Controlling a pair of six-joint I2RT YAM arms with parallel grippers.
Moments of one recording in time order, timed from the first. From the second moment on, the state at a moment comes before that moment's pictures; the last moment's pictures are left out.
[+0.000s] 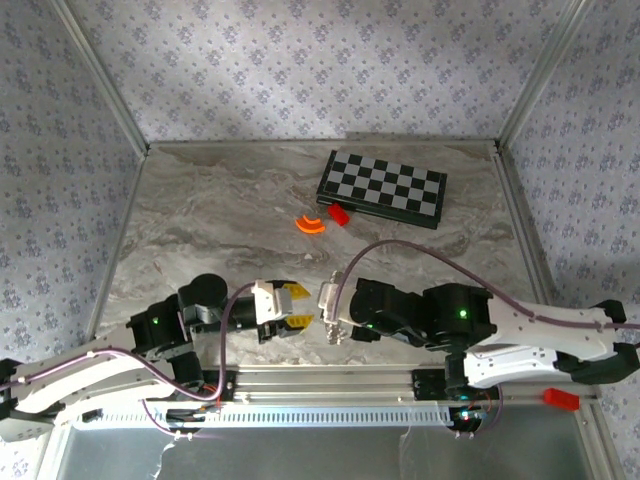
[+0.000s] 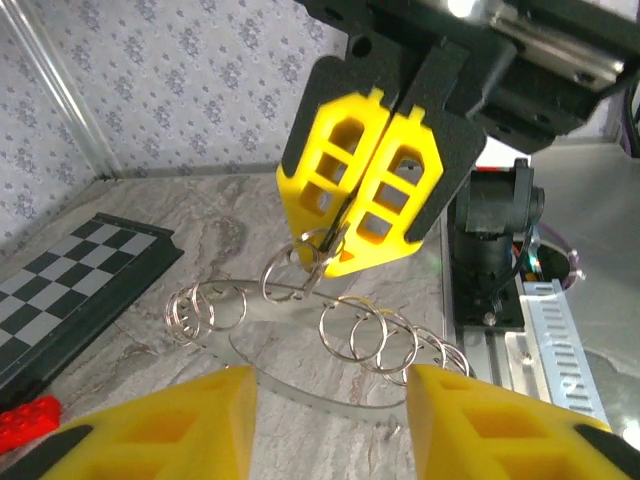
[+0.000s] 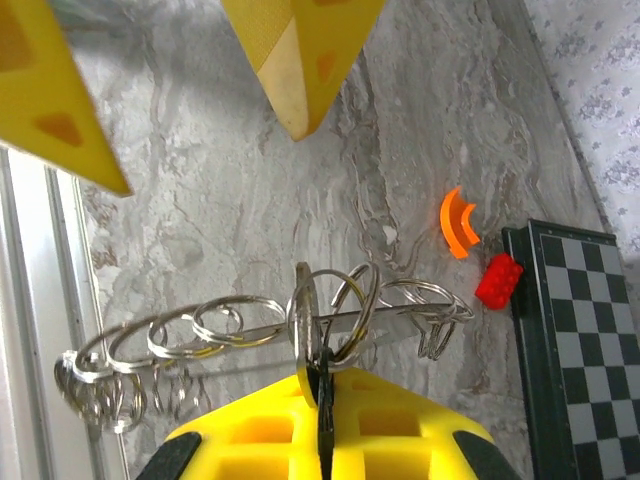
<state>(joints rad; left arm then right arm) -1.19 0.64 0.68 -0.23 0.18 0.17 1.47 1.07 1.24 -1.00 0.46 -0.17</state>
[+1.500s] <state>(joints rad) -1.18 0.38 0.51 -0.22 -0.20 0.03 0.92 1.33 1.29 -0.94 0.13 -0.04</state>
